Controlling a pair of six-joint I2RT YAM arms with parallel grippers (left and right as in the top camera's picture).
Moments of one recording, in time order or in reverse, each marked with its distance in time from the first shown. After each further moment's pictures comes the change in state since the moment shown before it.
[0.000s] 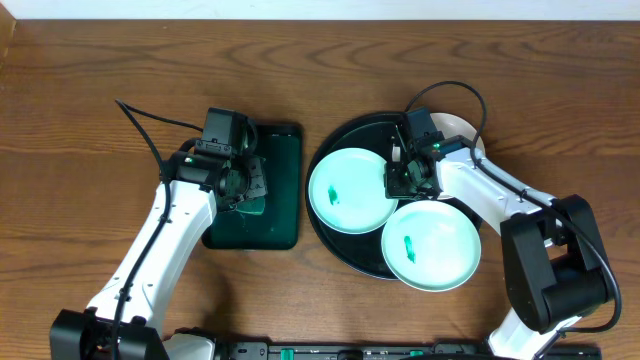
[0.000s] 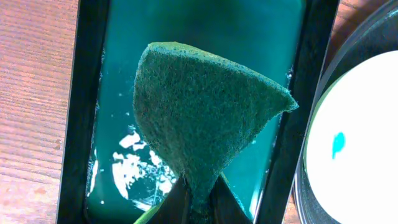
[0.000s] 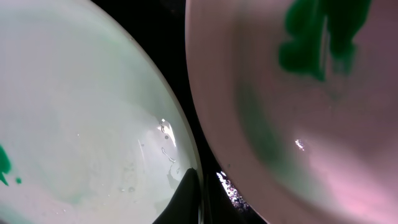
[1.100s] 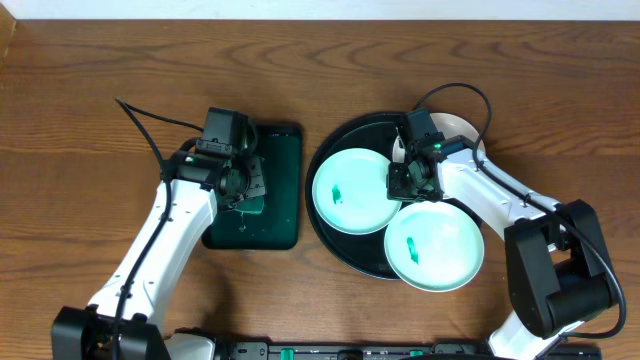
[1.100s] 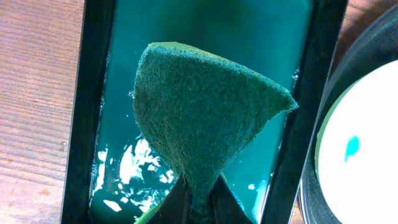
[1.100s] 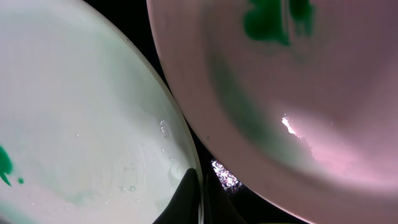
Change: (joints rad) left arm 0.000 0.012 0.000 0.007 -0.016 0.000; right arm 0.003 -0.024 0.000 -0.055 0.042 0.089
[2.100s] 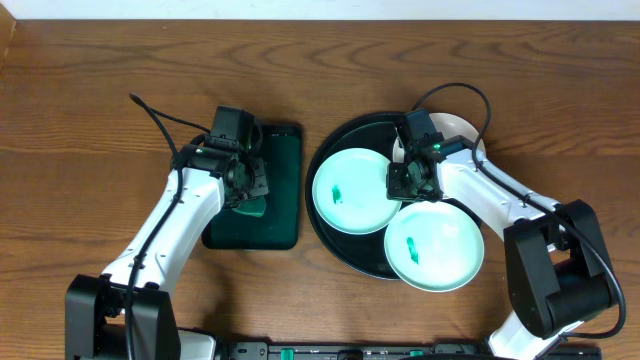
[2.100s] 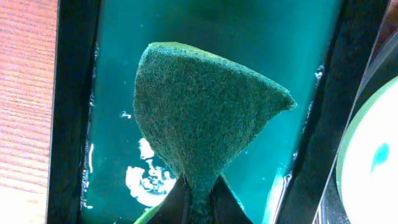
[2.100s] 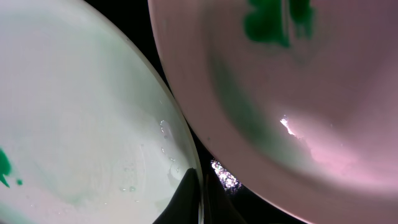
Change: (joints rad) left arm 0.000 0.088 0.000 0.027 -0.003 0.000; right arm 0.006 0.000 0.000 0.003 0.008 0.000
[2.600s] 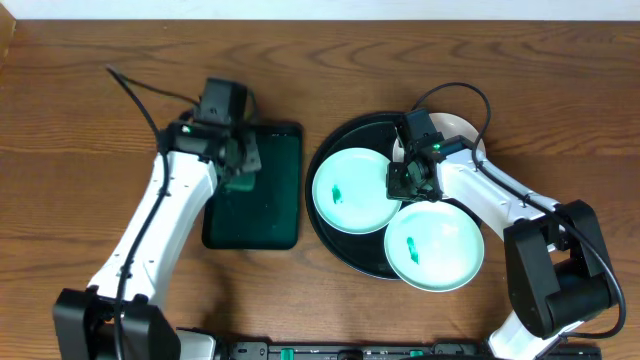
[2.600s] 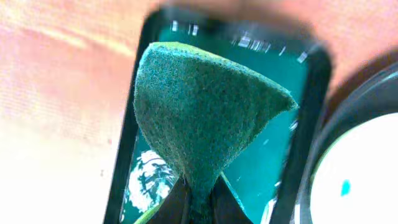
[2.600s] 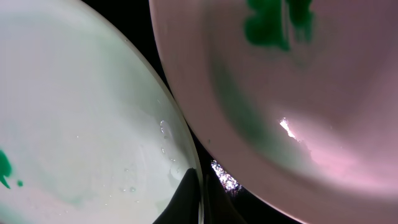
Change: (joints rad) left arm 0.008 0.002 0.229 -0.124 -0.103 0.001; right arm 0.001 0.000 0.000 0.005 0.003 0.000
